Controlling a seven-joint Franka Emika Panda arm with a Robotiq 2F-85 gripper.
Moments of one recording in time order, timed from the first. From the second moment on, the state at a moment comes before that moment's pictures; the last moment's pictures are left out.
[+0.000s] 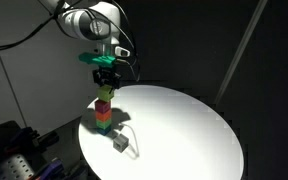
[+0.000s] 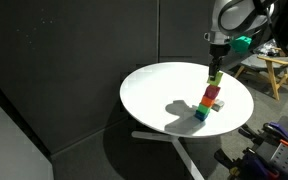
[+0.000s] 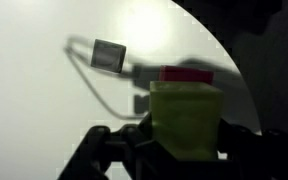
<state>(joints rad) -0.06 0.02 -0.05 -2.36 -0.09 2.28 -0.29</state>
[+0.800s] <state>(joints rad) -0.05 0.01 -0.03 -2.36 -0.09 2.27 -0.25</state>
